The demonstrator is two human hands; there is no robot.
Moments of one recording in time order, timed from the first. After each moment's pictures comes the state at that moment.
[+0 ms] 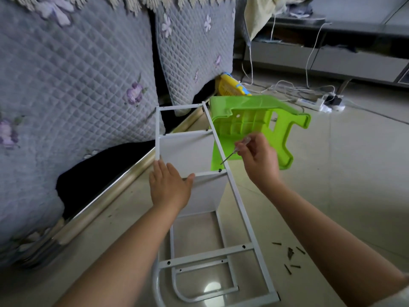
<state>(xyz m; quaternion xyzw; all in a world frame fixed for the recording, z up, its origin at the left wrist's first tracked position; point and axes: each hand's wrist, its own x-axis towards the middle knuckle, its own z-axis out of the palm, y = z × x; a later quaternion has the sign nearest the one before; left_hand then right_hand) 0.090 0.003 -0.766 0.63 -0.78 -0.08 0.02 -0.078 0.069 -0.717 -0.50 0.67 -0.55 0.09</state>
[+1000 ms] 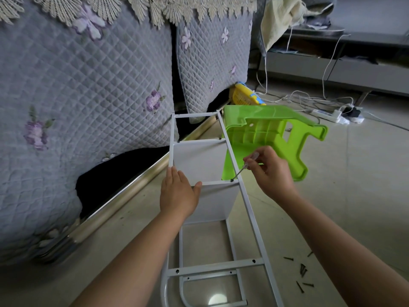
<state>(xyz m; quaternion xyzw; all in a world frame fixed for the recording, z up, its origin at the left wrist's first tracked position) 0.105 -0.004 -0.770 0.61 -0.79 -0.11 0.03 -0.079 0.072 -0.715 -0.55 0.65 -0.51 0.13</state>
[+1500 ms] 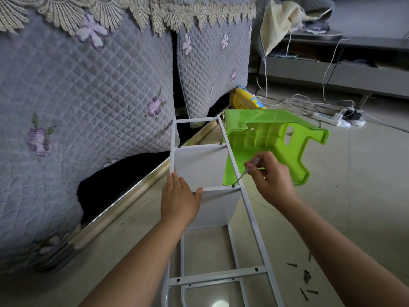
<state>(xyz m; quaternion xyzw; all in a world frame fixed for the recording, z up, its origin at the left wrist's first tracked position) 0.105 -0.001 -0.769 0.61 -0.79 -0.11 0.03 -0.077 0.073 -0.714 -0.58 0.65 -0.49 0.08</state>
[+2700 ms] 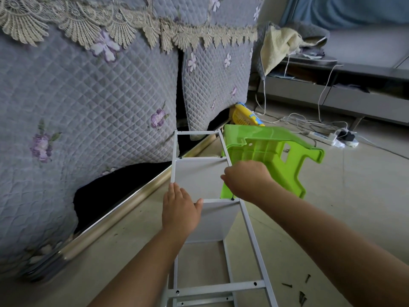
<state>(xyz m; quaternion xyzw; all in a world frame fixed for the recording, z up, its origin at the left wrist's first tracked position) 0.098 -0.003 -0.765 0.61 -0.79 -0.08 0.02 -0.037 0.040 -0.648 -0.72 0.68 0.10 -0.11</state>
